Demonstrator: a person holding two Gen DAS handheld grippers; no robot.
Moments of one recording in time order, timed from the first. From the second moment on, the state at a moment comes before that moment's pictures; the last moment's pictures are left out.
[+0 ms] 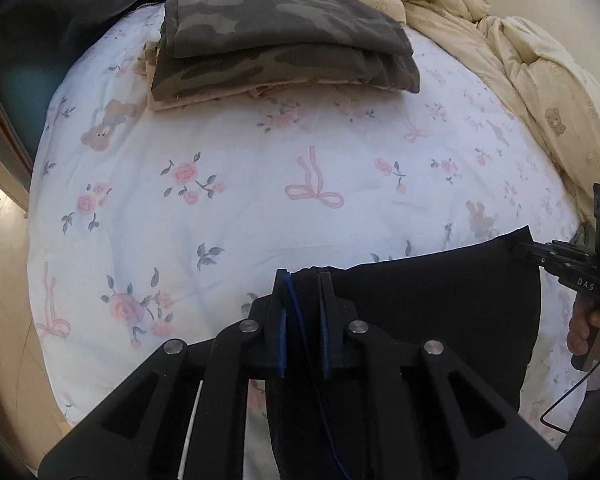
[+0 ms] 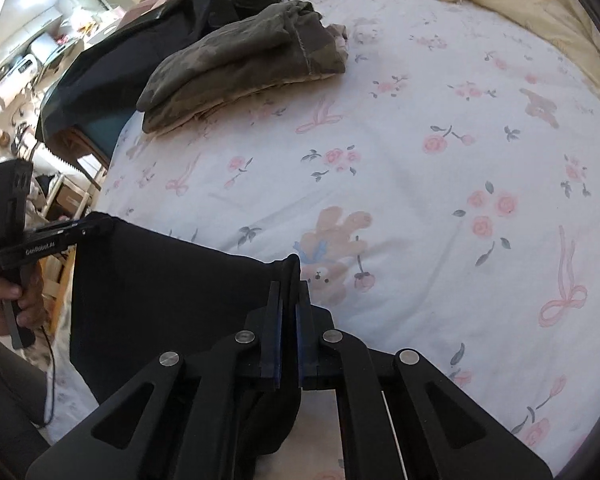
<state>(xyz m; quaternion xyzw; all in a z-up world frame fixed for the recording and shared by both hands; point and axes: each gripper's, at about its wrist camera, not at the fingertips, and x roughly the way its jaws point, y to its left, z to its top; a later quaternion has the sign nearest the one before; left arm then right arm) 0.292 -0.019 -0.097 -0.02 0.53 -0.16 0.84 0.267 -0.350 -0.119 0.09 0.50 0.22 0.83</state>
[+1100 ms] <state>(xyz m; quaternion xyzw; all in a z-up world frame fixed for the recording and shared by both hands) 0.139 -0.014 -0.096 0.20 0.52 -0.28 0.78 0.128 -0.321 -0.105 -0.08 0.50 0.33 0.80</state>
